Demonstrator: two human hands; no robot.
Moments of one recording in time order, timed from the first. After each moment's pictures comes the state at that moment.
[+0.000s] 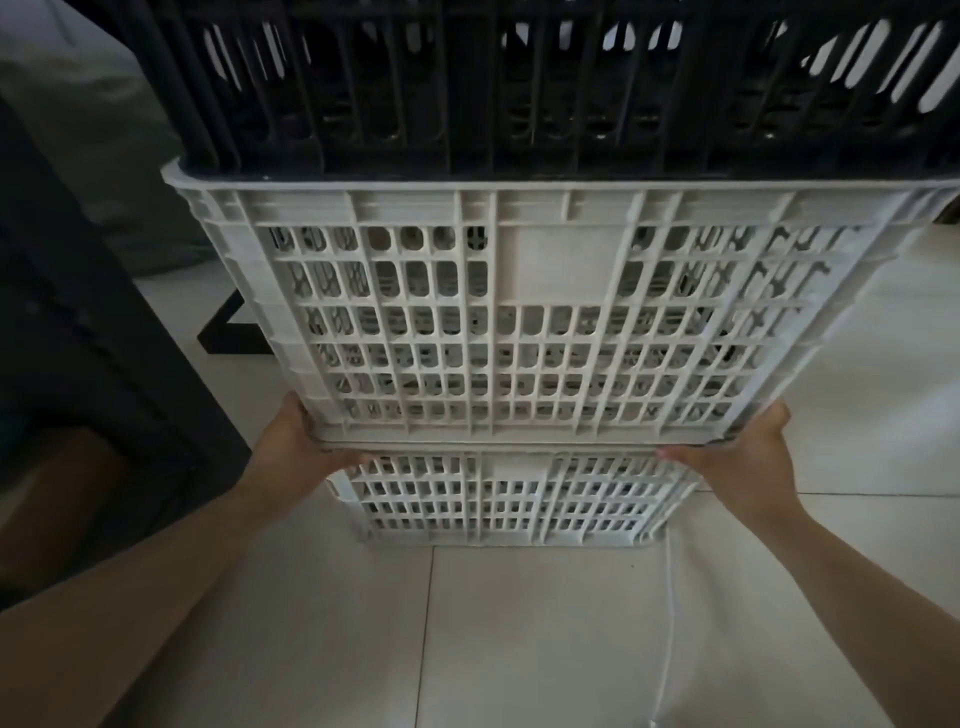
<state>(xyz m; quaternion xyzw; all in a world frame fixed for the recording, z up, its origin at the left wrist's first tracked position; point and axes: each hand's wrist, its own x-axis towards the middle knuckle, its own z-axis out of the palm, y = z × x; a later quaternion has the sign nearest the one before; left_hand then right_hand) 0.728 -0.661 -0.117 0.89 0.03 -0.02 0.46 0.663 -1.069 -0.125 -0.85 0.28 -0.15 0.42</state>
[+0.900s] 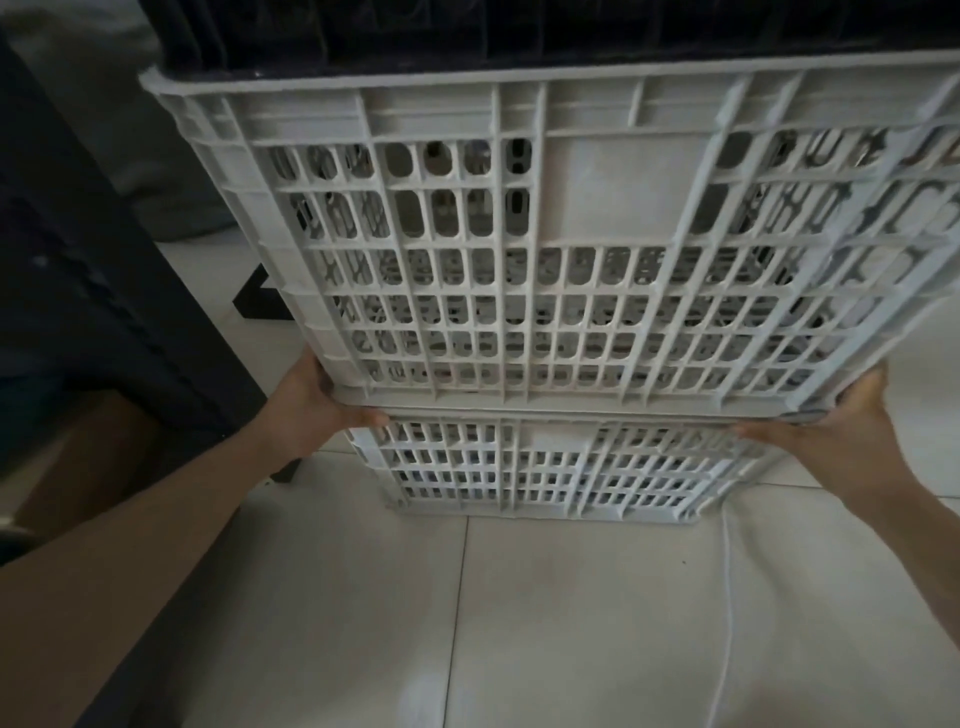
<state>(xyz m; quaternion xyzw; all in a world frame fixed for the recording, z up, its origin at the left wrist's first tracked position) 0.755 -0.651 -0.113 0.86 0.04 -0.05 0.50 0.689 -1.089 -0.140 -0.82 0.15 -0.17 0.52</state>
